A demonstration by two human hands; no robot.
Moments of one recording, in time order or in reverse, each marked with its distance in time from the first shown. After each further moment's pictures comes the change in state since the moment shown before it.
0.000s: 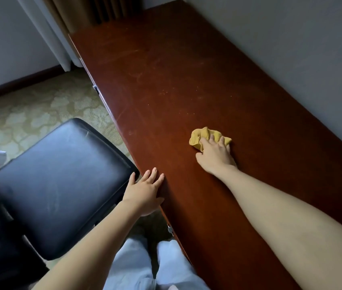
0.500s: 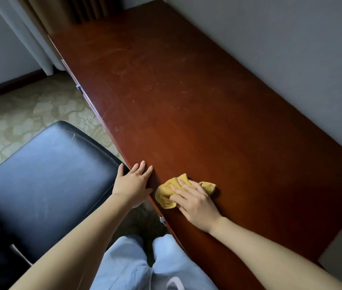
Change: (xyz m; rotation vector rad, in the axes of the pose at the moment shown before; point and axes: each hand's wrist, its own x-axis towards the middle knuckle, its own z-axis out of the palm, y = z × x) left_hand 0.001 0.001 0.006 0.096 0.134 -0.009; right_hand -0.143 0.008 0.074 0.143 0.331 -0.716
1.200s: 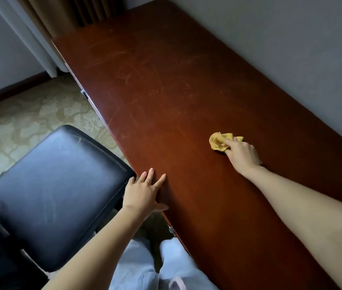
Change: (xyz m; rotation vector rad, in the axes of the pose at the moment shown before) left_hand 0.005 0.002 -0.004 0.064 -0.013 0.038; right_hand 0.065 0.132 -0.062 -0.129 -0.073 0.733
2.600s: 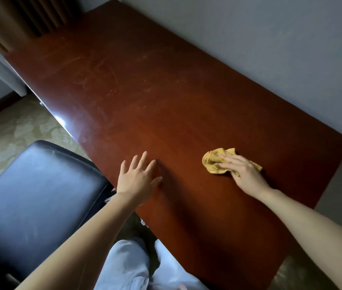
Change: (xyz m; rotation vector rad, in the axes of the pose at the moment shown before) left_hand 0.019 0.072 -0.028 -0.061 0.120 0.026; right_hand -0.114 0.114 0.023 0.352 0.075 -0.221
